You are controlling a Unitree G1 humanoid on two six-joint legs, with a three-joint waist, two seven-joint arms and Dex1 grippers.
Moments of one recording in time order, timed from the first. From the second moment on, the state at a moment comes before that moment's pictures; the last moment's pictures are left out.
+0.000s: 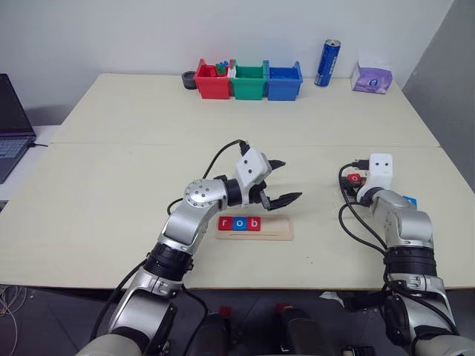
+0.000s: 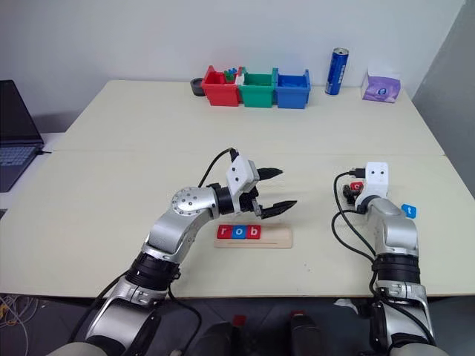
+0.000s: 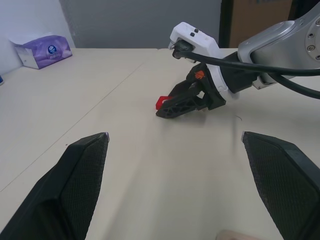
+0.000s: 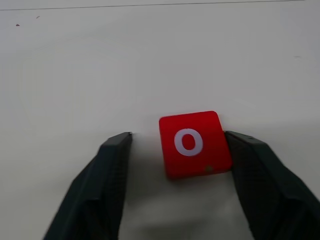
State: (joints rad) left arm -0.61 0.27 -0.25 0.06 -0.19 0.26 -0.84; right arm -0.56 -0.32 -0.24 0.23 0.14 0.73 0.15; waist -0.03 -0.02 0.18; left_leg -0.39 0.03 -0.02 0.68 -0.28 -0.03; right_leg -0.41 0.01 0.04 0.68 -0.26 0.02
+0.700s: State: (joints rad) left arm -0.41 0.44 -0.27 -0.20 -0.27 0.35 -1.01; right arm -0.21 -0.15 -0.16 -0.76 0.21 1.57 0.08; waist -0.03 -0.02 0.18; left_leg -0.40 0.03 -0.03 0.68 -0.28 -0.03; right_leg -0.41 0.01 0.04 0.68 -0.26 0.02
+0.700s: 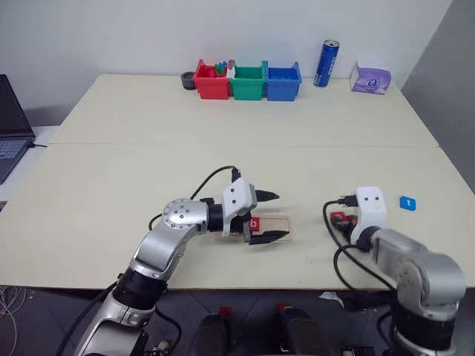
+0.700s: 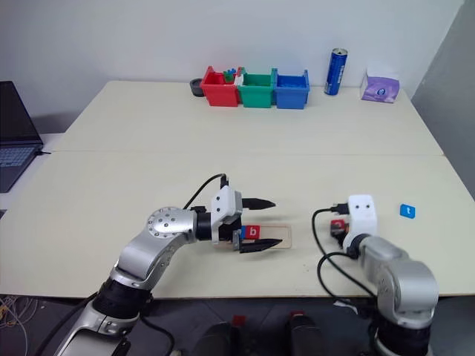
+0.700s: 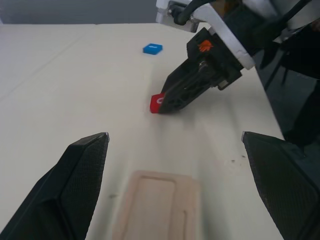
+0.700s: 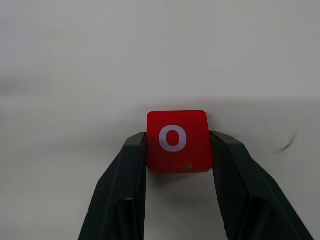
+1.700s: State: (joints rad) left arm -0.40 0.44 -0.28 -0.20 -0.30 0.36 -1.05; right arm -0.24 -0.63 -0.11 -0.68 0.41 1.11 0.67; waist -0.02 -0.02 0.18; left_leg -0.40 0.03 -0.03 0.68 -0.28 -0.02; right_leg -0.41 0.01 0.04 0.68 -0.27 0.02
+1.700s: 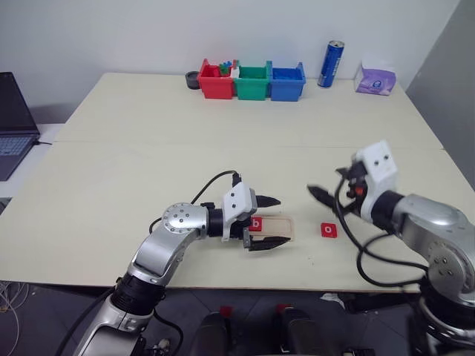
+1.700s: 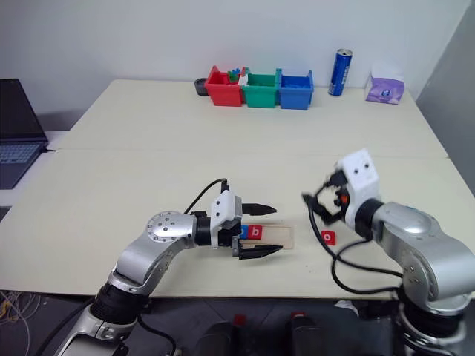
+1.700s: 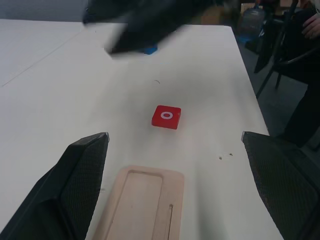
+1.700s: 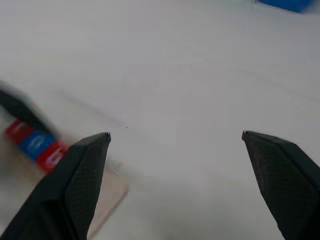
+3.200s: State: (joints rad) left arm -0.44 0.51 -0.28 -0.15 -0.31 0.21 -1.19; right arm -0.33 -0.79 0.14 0.03 0.20 0.30 1.18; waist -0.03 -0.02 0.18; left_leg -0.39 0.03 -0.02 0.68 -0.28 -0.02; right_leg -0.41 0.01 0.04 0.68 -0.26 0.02
